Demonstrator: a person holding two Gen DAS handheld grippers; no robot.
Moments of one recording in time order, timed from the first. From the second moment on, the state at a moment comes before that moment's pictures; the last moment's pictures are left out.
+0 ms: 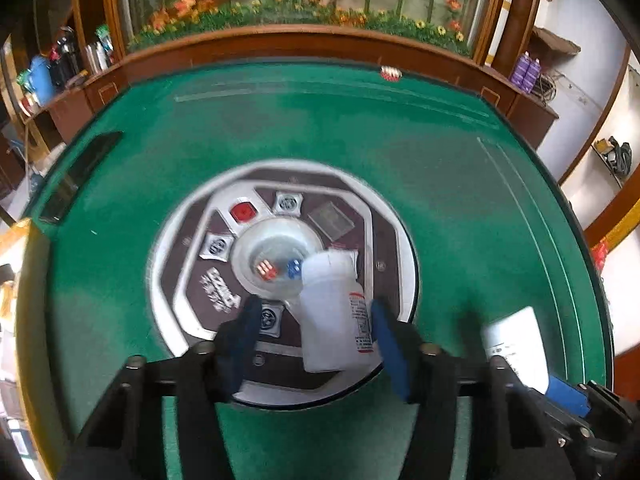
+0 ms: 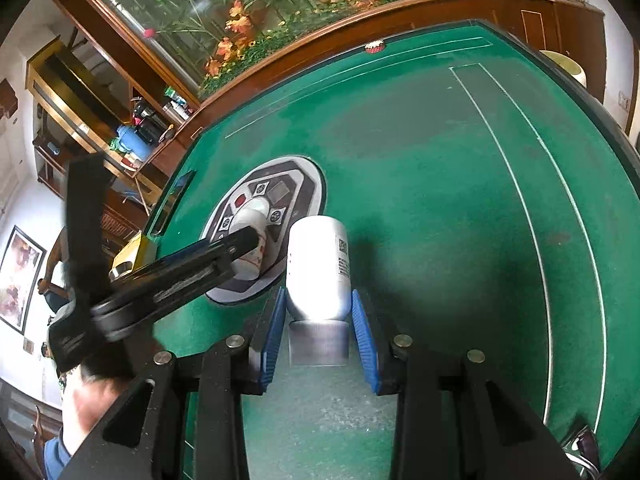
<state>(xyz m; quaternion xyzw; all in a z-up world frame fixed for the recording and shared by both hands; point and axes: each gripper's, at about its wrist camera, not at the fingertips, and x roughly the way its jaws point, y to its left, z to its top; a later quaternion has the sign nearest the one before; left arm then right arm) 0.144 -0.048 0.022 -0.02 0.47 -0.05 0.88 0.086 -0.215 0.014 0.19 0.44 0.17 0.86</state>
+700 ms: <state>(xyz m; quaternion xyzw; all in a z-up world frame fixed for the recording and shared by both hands) -0.018 0.004 0.011 -0.02 0.44 -0.05 0.89 0.051 -0.126 0.007 0.02 0.46 0.26 0.85</state>
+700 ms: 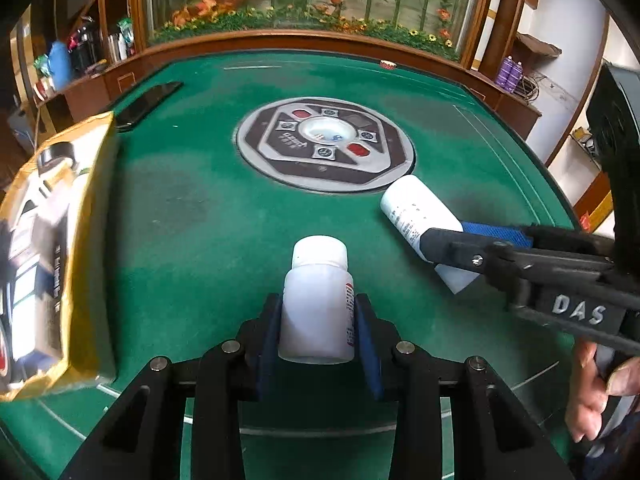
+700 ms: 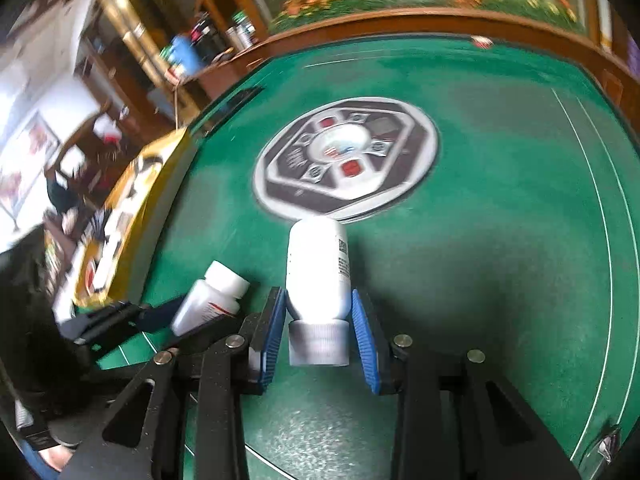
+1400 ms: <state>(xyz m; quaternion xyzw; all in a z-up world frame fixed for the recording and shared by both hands) -0.020 0.001 0.007 0.00 0.44 -0.03 0.90 0.042 -0.107 0.001 -0.06 0.44 0.25 0.86</state>
